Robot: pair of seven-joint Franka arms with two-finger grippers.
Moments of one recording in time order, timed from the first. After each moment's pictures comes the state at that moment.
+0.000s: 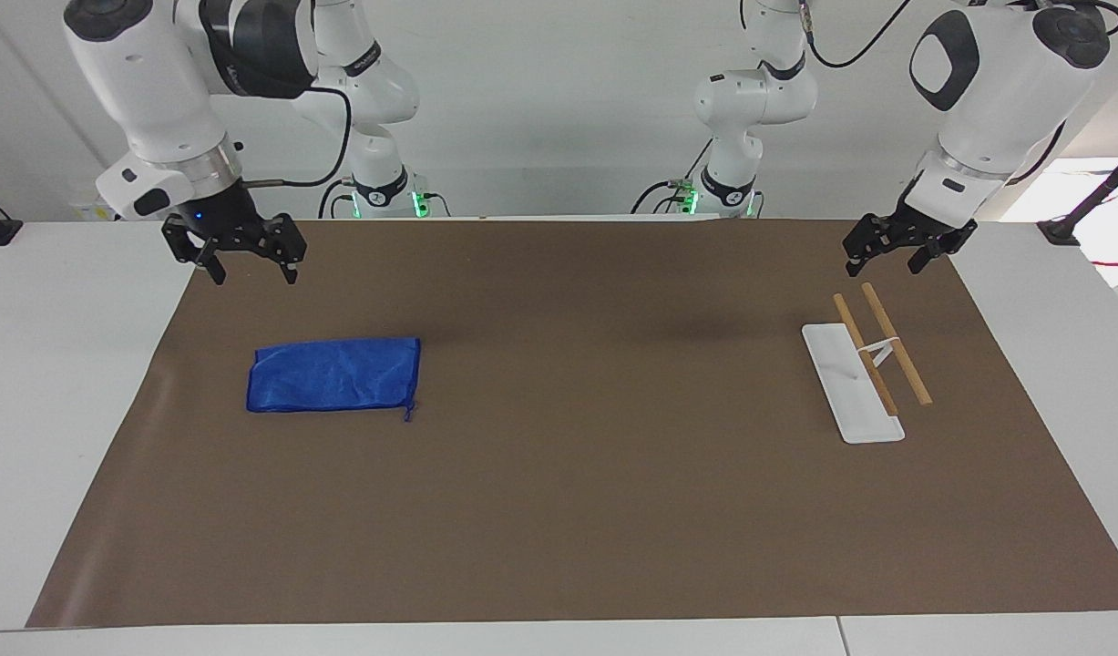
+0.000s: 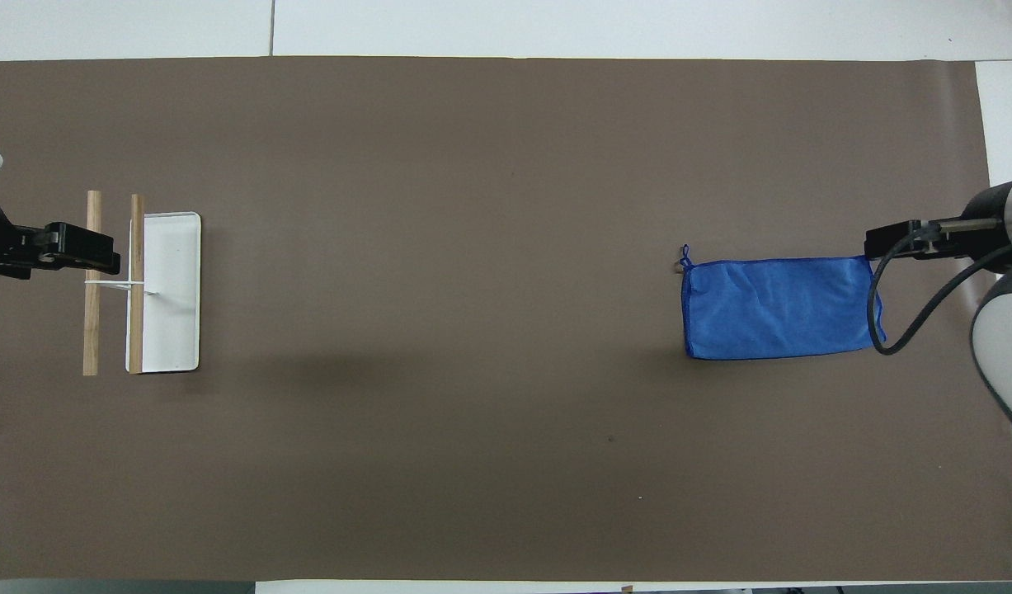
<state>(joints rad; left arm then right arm) 0.00 -0.05 -0.03 -1.74 -0.01 1.67 0.00 -0.04 -0.09 0.02 -1.91 -0.03 1.88 -0.01</state>
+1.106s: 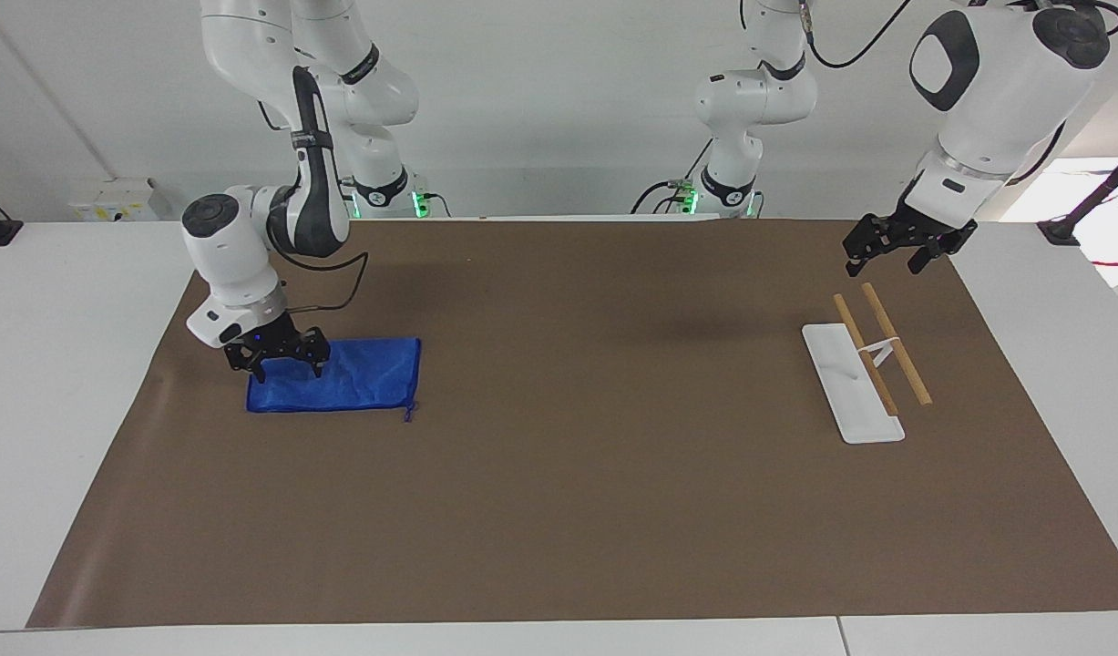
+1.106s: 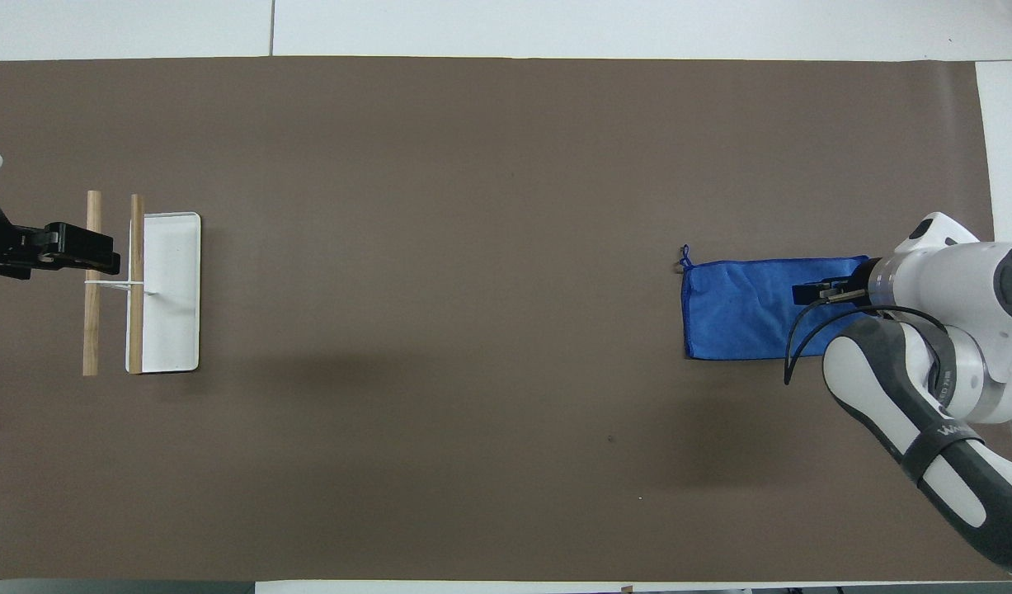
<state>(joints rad) 0.00 -0.05 -0.03 -1.74 -0.01 1.67 0.00 -0.13 0.12 0.01 -2.33 -0.03 2.58 -0.22</state>
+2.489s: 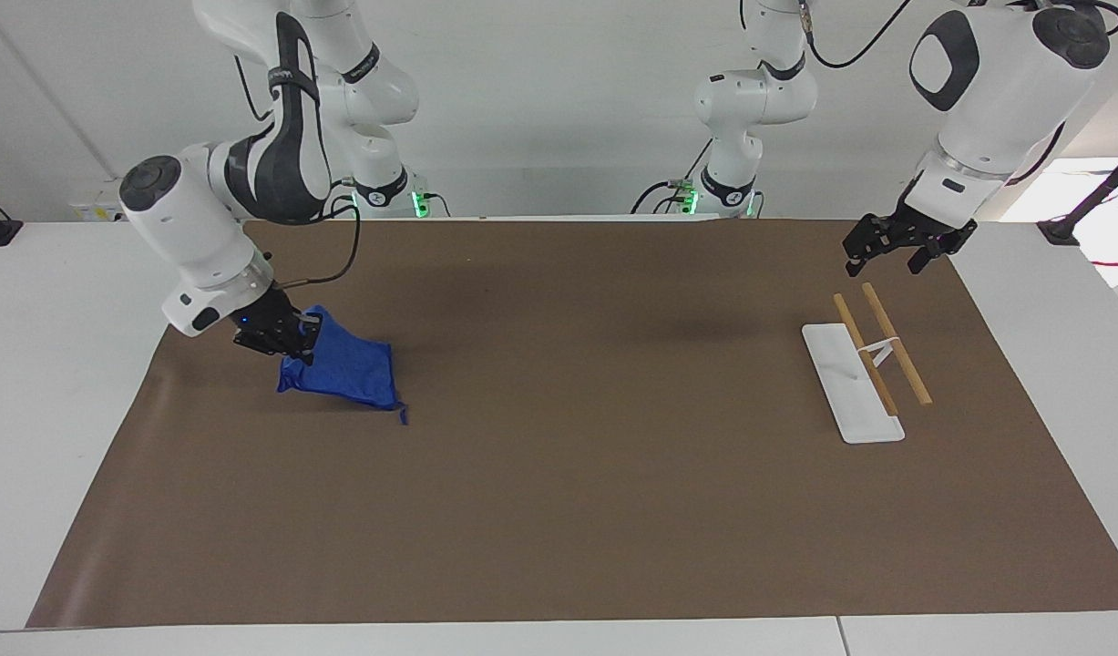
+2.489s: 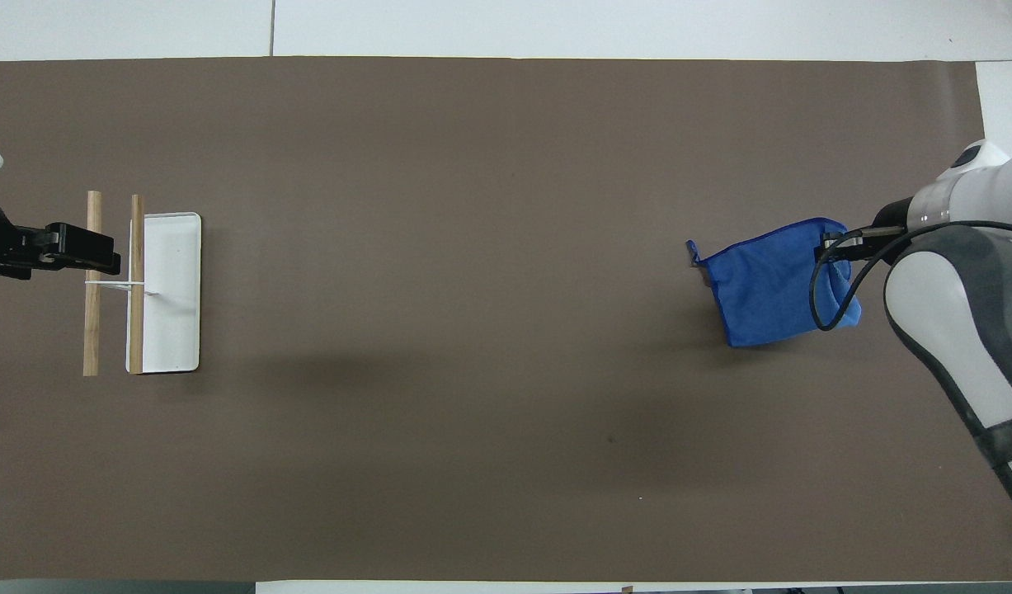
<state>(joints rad) 0.00 -0.05 -0.03 -1.74 -0.01 1.67 0.00 -0.08 0.06 0.03 -1.96 0.15 2.04 -0.11</state>
